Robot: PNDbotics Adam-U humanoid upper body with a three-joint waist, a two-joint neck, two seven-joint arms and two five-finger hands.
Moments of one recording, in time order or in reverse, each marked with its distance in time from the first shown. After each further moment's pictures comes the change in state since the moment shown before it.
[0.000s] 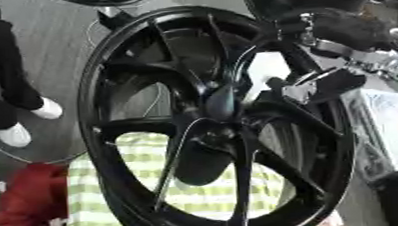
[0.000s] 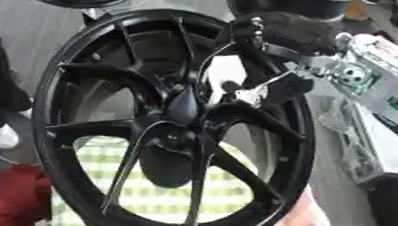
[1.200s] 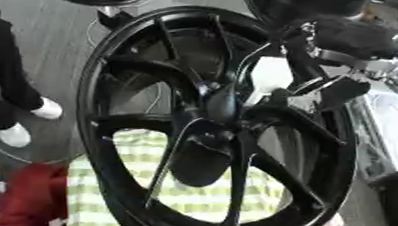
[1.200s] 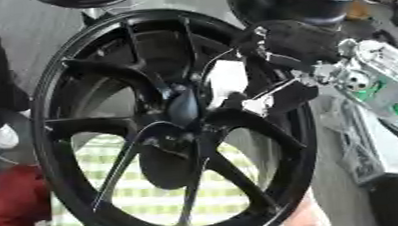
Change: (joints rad) left arm 0.000 0.004 0.000 0.003 0.001 0.001 -0.003; right arm 0.009 0.000 -0.005 -0.003 0.046 -0.022 0.037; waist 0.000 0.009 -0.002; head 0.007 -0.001
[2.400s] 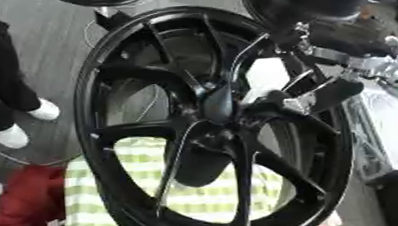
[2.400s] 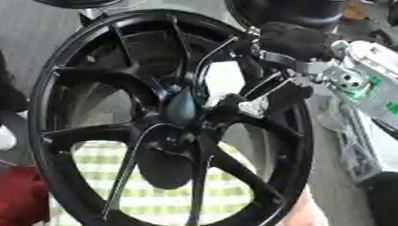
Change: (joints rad) left arm 0.011 0.000 0.004 0.006 0.001 -0.001 0.003; right arm -0.019 -0.008 0.031 -0.002 -0.143 0.043 0.016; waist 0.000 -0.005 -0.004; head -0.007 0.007
